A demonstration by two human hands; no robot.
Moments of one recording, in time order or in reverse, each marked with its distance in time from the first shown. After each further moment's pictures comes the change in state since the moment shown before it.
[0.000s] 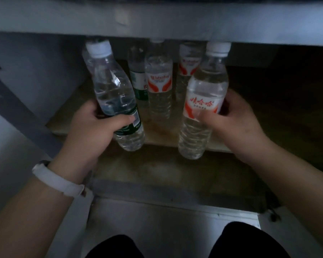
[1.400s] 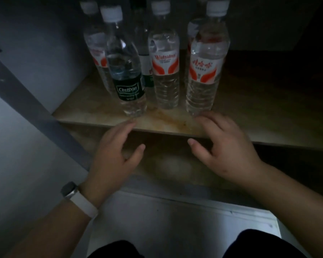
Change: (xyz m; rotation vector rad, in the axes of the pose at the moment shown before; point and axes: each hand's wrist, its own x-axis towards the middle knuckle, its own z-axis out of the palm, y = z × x) left_hand -0.045 -0.088 0.012 0.639 -0.063 0.450; right_hand -0.030 0.070 0.026 -0.806 -0.099 -0.396
